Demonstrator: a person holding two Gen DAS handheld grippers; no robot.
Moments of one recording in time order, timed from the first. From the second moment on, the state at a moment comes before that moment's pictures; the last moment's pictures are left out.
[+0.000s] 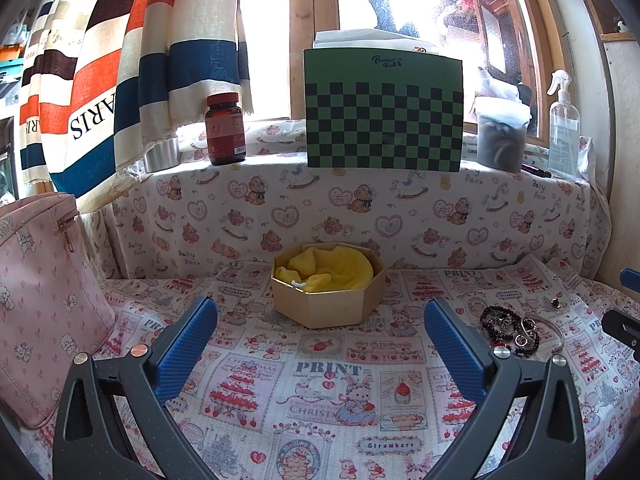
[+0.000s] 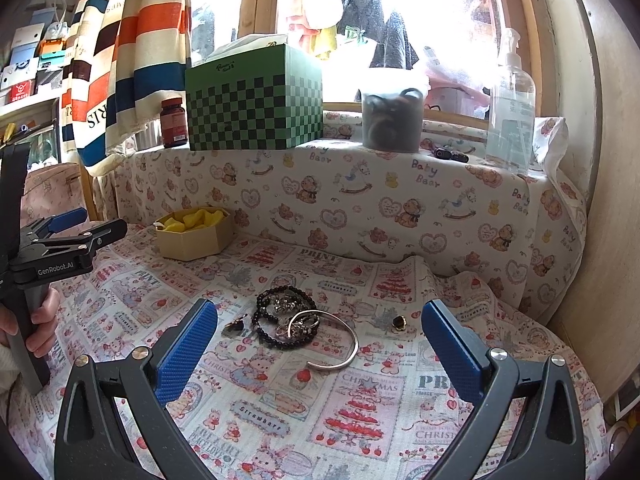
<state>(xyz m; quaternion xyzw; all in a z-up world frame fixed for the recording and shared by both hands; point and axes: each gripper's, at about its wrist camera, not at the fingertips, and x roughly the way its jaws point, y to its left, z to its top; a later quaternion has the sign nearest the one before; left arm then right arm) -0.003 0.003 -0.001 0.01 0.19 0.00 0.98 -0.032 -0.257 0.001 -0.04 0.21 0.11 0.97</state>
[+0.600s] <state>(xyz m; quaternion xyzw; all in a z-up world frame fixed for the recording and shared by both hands) 0.000 0.007 -0.005 0.01 0.20 0.00 0.98 -0.034 -0.254 0.003 -0.05 0.21 0.10 0.97</state>
